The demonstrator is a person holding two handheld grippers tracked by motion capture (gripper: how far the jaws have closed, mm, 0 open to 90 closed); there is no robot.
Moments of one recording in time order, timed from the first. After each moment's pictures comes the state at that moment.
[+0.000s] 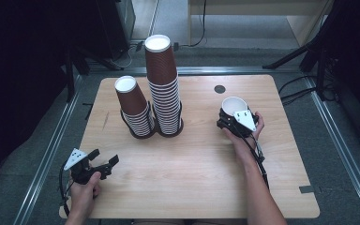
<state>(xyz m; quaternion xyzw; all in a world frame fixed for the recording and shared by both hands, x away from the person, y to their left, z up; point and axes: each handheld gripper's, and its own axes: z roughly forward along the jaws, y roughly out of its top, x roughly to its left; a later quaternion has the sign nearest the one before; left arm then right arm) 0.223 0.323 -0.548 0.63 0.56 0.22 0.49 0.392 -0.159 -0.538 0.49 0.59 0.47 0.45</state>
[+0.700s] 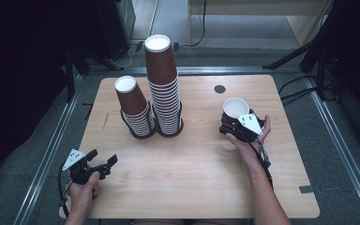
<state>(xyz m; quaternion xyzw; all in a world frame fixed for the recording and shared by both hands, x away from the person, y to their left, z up) 0.222 0.325 -0.548 0.62 0.57 0.22 0.49 0.372 -0.172 -0.532 0.48 0.61 0.46 0.43</state>
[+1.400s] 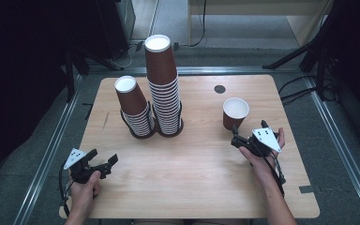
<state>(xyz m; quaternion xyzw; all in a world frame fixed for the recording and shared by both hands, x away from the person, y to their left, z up) 0.224 0.323 -0.548 0.62 0.57 0.23 0.49 0.324 -0.207 -0.529 0.48 0.59 0.49 0.42</state>
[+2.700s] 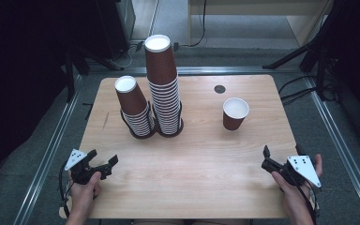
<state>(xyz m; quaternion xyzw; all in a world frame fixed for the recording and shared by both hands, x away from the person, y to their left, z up) 0.222 0.322 -0.548 0.63 0.57 0.24 0.48 0.248 -0.288 -0.534 0.51 0.56 0.46 0.46</state>
